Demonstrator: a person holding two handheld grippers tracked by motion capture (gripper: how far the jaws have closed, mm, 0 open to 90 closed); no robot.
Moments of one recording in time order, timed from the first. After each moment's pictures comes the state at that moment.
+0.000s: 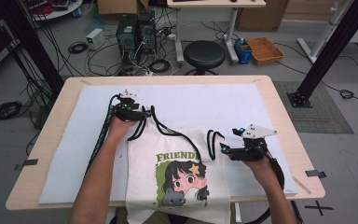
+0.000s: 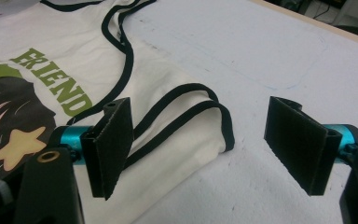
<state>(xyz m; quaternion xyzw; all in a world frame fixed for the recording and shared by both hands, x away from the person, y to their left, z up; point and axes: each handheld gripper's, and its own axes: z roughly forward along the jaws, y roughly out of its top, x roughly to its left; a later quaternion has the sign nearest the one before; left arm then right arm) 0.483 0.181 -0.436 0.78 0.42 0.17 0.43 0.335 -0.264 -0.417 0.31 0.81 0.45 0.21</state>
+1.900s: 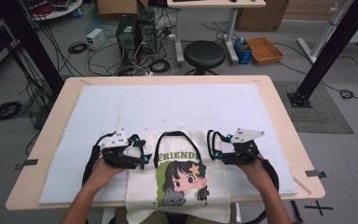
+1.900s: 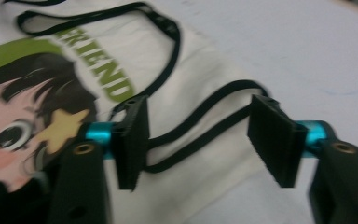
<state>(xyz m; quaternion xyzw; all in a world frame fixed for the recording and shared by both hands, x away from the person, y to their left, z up) 0.320 0.178 -0.432 0.84 0.20 0.10 0.50 0.329 -0.238 -0.420 0.26 0.85 0.43 0.17</state>
